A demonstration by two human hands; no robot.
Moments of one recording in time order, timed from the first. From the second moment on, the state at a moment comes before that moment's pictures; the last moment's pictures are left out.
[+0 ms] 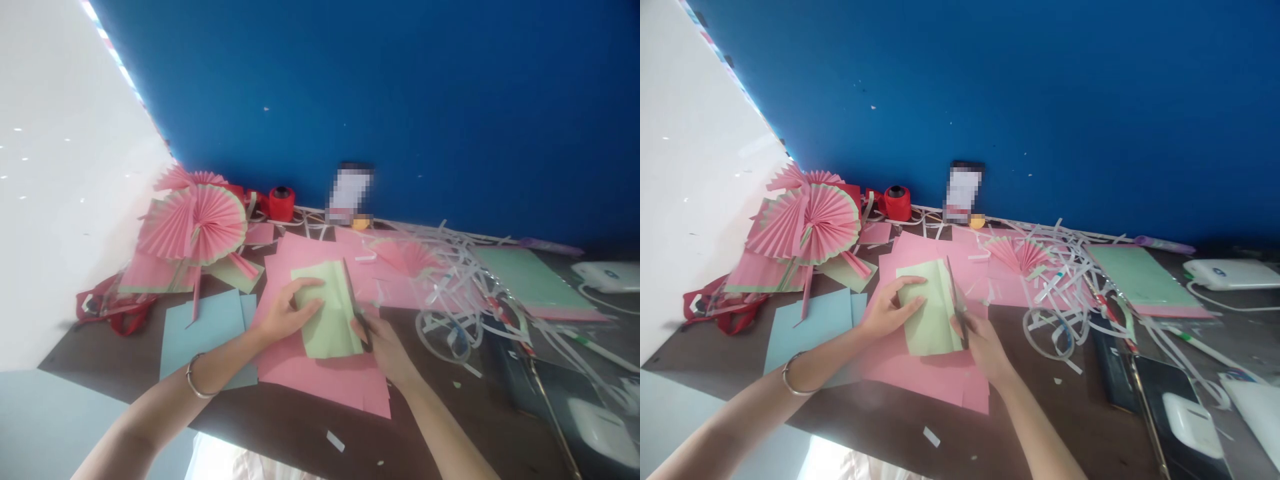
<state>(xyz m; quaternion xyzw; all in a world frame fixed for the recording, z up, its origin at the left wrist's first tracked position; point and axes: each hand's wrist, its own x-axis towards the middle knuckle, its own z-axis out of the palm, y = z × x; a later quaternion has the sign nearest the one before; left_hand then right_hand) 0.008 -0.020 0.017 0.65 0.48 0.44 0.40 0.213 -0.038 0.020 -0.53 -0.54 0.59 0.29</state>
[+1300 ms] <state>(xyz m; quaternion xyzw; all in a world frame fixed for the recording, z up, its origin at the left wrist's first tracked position) 0.002 -0.003 0.002 0.49 0.60 0.55 0.30 0.232 -0.034 0.039 -0.48 -0.60 0.60 0.22</state>
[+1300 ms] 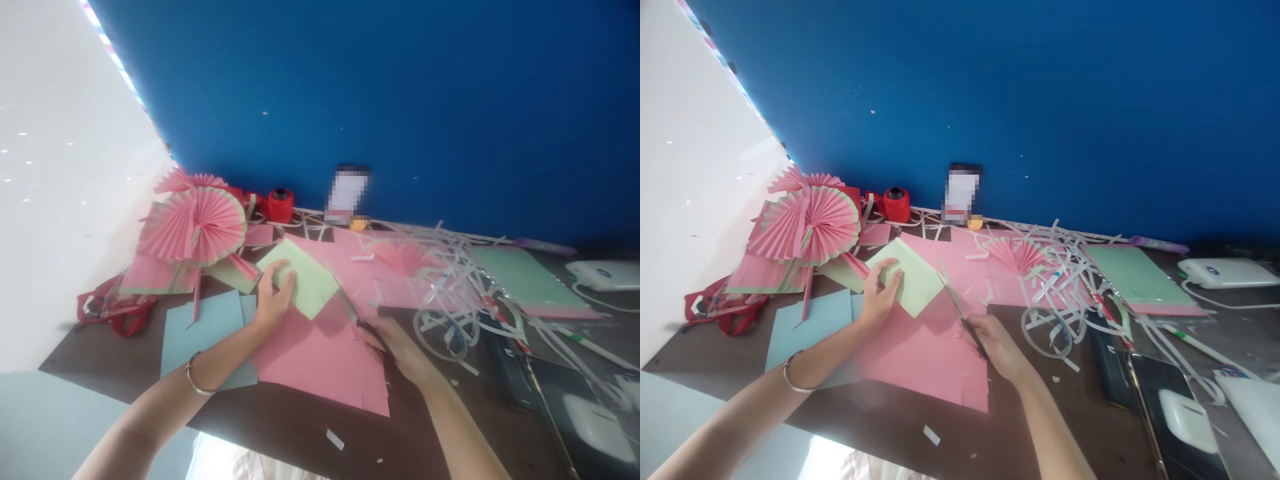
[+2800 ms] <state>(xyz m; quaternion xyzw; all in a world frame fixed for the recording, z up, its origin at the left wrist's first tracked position) 0.004 -0.007 0.004 0.53 0.58 0.53 0.32 0.230 -0.034 0.039 -0.47 -0.55 0.66 0.22</state>
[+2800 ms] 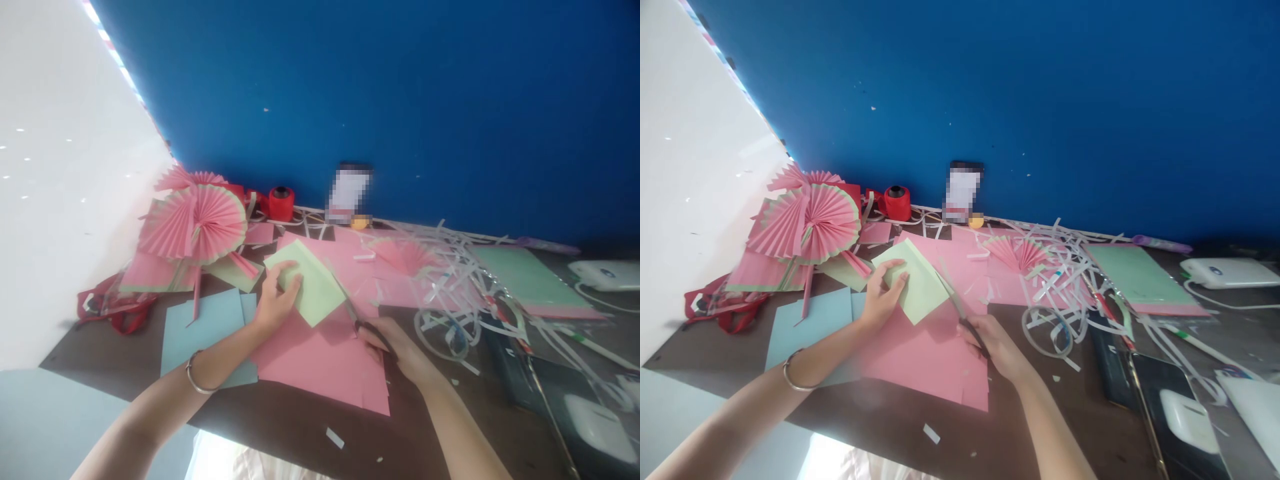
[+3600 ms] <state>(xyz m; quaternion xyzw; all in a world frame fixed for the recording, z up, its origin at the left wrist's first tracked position) 0.004 -0.007 0.007 0.53 0.58 0.53 0.32 0.231 -0.033 0.039 -0.47 -0.56 0.65 0.21</state>
